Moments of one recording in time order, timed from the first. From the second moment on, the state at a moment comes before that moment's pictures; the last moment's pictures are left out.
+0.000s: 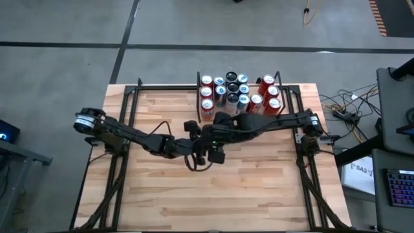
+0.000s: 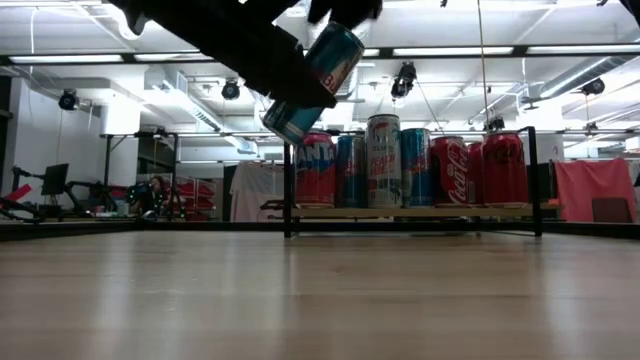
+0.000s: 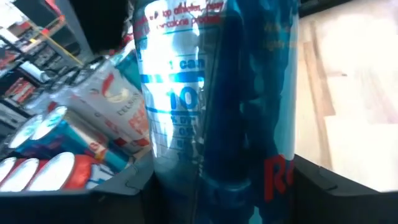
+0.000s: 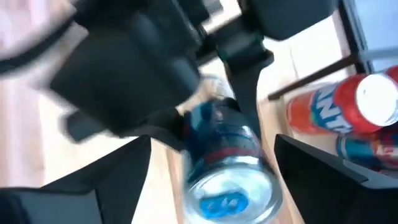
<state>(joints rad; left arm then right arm) -0.21 1.59 0.90 0.25 -0.64 0.22 0.14 1.94 2.07 -1.17 0.25 0.21</state>
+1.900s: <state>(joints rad) -0.36 1.35 0.66 0.85 -0.93 0.41 0.22 1.79 1.39 0.47 0.71 -0.11</state>
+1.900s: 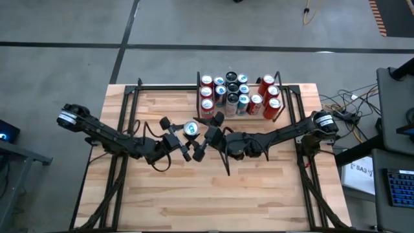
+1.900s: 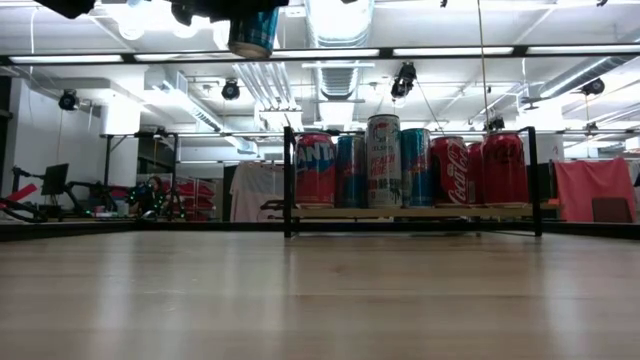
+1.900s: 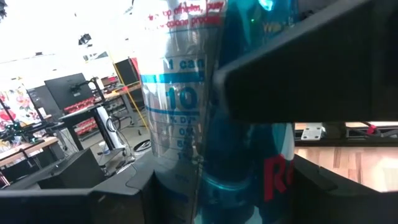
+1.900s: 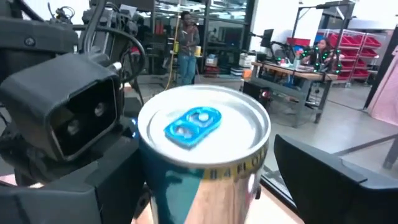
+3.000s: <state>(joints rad) -0.36 1.32 0.67 0.80 -0.93 0.44 0.14 1.58 1.35 -0.01 0.86 0.06</state>
